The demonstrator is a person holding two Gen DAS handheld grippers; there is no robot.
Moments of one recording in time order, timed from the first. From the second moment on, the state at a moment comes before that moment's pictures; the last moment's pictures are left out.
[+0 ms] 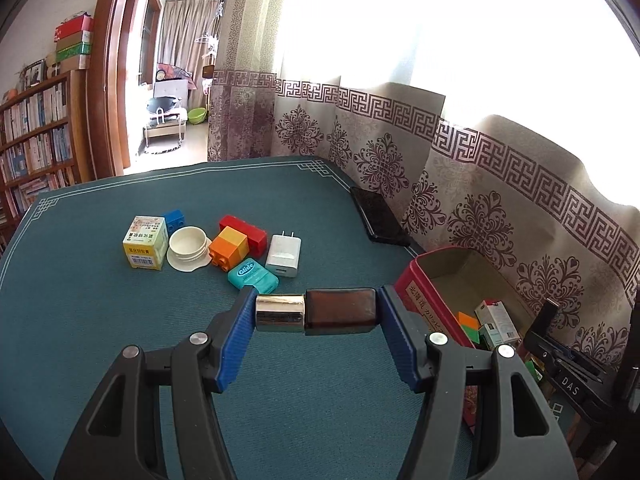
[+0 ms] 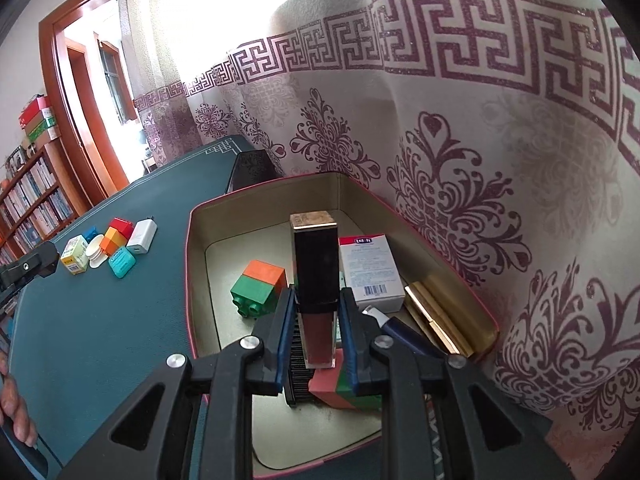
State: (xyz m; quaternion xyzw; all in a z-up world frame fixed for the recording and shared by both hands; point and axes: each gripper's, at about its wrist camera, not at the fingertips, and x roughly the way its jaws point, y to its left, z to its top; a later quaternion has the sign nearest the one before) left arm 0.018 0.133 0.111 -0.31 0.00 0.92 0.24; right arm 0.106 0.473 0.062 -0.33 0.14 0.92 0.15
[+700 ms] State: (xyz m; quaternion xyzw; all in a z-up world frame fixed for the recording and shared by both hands) left arm 0.054 0.239 0.123 -0.32 0.04 0.87 0.37; right arm 0.131 0.487 0.070 -0.28 0.09 0.94 0.20
